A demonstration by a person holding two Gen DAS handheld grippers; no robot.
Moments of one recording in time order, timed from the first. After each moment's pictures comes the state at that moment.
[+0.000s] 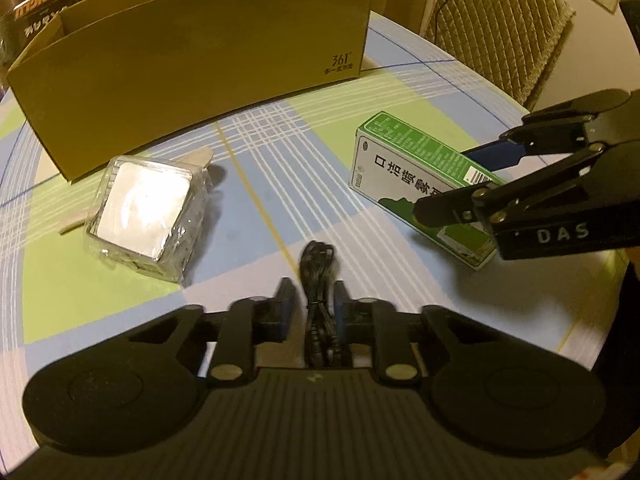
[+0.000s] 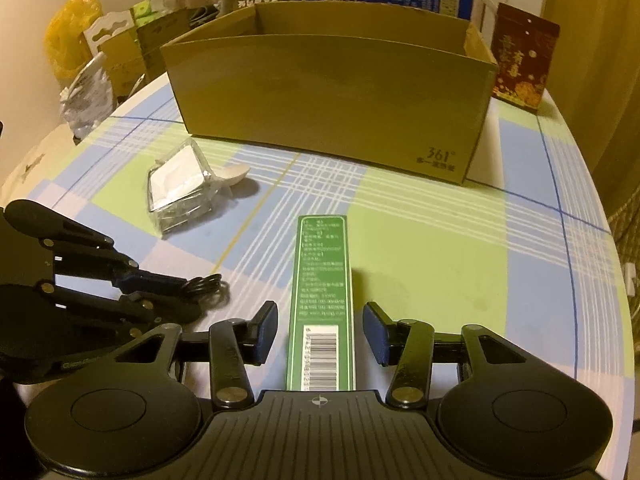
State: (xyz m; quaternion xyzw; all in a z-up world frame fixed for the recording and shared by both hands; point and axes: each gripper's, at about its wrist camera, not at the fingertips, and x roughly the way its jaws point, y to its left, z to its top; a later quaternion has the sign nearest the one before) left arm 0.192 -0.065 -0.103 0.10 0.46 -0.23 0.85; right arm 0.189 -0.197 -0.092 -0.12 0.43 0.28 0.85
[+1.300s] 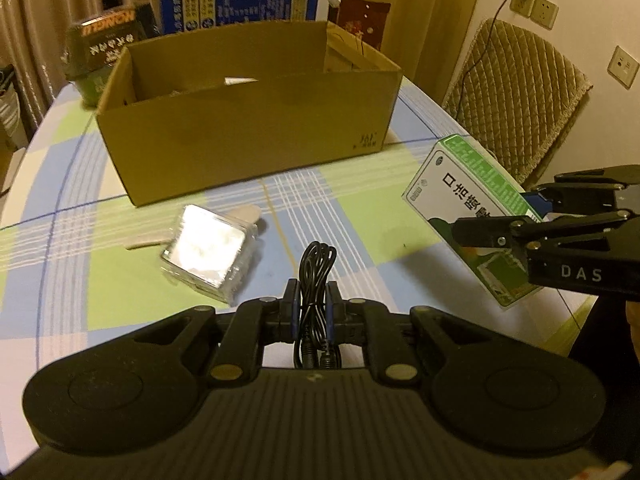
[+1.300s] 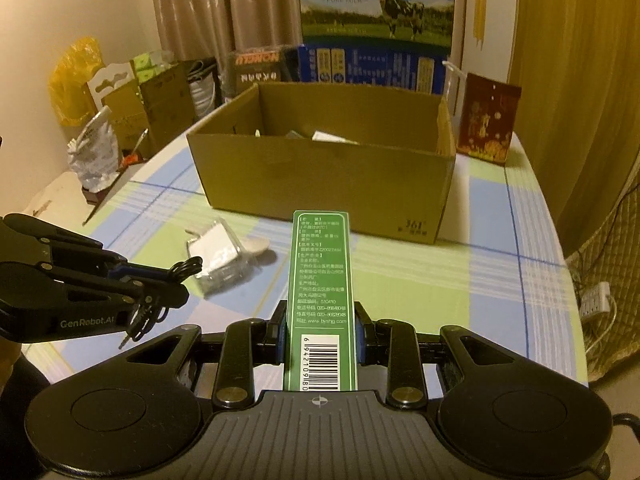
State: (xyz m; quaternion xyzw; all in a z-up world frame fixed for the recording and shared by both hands) left arm 0.171 -0.047 -0.020 0.04 0.43 -0.18 0.88; right arm 0.151 -0.209 -0.003 -0.08 0.38 0.27 0.88
